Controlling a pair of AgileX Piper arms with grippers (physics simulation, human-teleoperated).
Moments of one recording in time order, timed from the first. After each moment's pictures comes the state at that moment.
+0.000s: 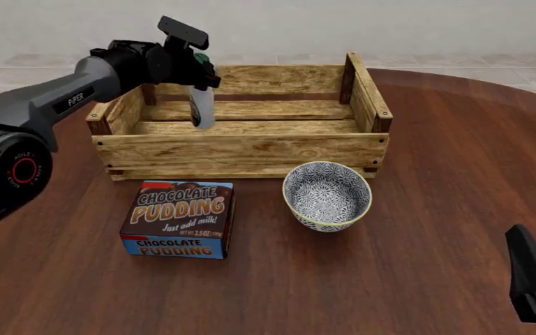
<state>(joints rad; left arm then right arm) -0.24 2.20 -1.96 0.33 0.27 -0.01 0.00 -0.01 -0.01 0.06</state>
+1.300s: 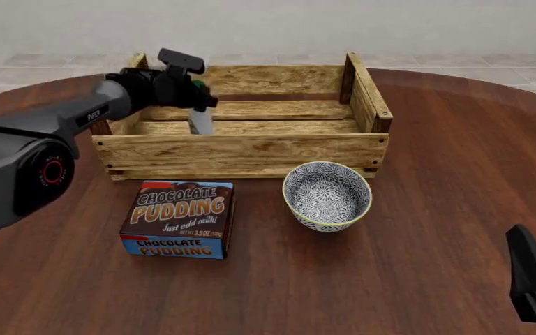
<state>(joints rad) -0.21 2.32 -1.97 0.31 0.16 -0.02 0.00 -0.01 0.00 0.06</state>
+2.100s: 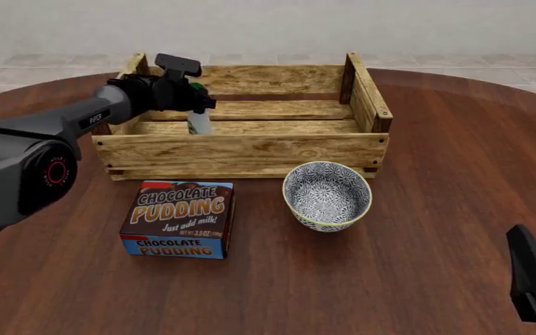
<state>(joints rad) -0.20 2.35 -1.97 0.27 0.13 -0.02 0.00 -0.01 0.00 0.07</state>
